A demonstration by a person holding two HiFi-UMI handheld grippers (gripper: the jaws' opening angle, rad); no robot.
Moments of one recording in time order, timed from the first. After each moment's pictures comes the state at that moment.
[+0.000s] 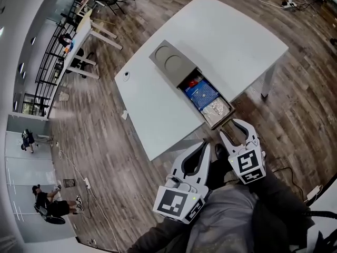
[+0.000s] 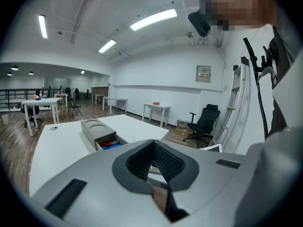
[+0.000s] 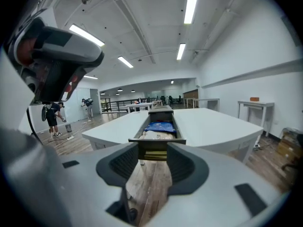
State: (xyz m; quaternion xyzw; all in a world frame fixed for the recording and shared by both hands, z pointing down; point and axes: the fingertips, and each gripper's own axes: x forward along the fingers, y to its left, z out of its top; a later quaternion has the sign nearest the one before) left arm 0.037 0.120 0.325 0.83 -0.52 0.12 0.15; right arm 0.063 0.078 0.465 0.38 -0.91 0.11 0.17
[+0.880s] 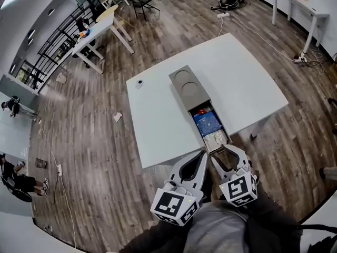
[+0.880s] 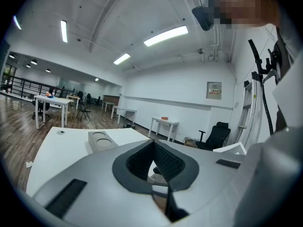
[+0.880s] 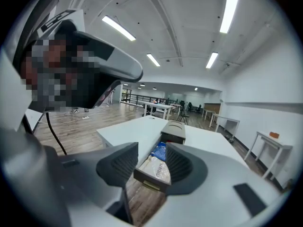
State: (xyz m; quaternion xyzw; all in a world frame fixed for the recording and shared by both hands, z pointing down) left arm 0.017 0.096 0.268 0.81 -0.57 0.02 0.14; right arm 0.044 0.081 0.380 0.28 -0.93 -0.03 0.22
